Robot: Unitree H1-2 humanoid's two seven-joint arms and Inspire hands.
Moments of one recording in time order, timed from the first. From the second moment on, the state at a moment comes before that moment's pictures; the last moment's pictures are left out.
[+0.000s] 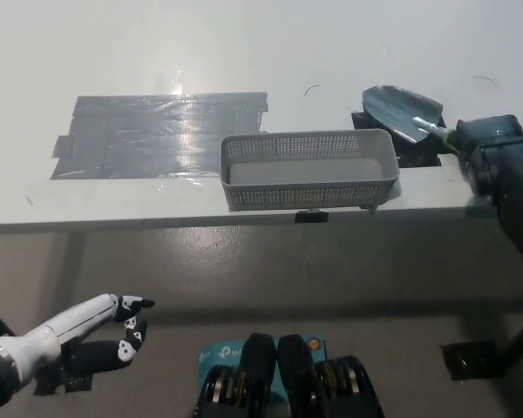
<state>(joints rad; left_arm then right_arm) -0.19 0.48 -0.02 -0.37 0.46 0.46 -0.92 -1.08 -0.35 0.76 1.13 -0.83 0.26 0.28</state>
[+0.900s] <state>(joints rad) -0.20 0.47 0.00 -0.38 0.52 0.46 -0.98 -0.84 -0.38 0.48 0.99 -0.80 0.13 -0.21</state>
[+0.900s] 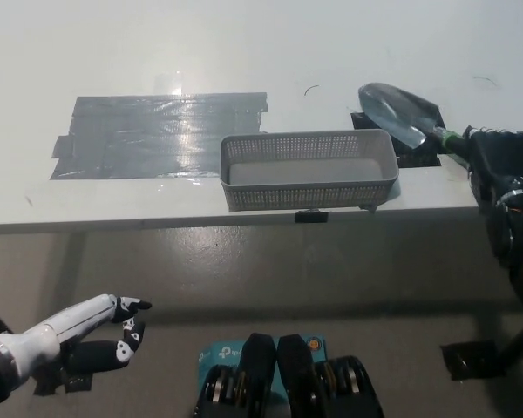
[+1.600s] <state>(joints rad) -0.19 0.47 -0.01 -0.37 0.55 0.46 -1.02 -0.81 -0.50 0.39 0.86 -0.68 0.02 -0.05</state>
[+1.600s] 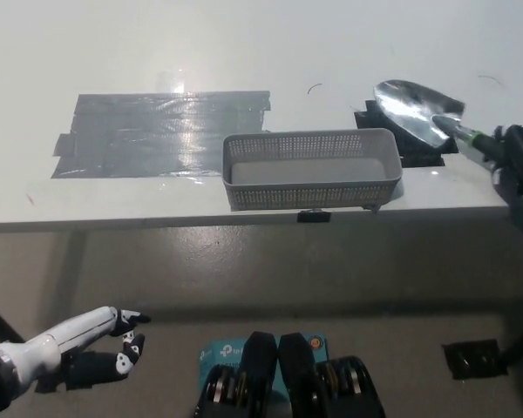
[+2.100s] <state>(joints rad) -0.18 0.47 0.01 -0.37 0.57 0.46 -1.05 -0.86 -0.68 0.38 0.61 -0.67 0.00 0.19</state>
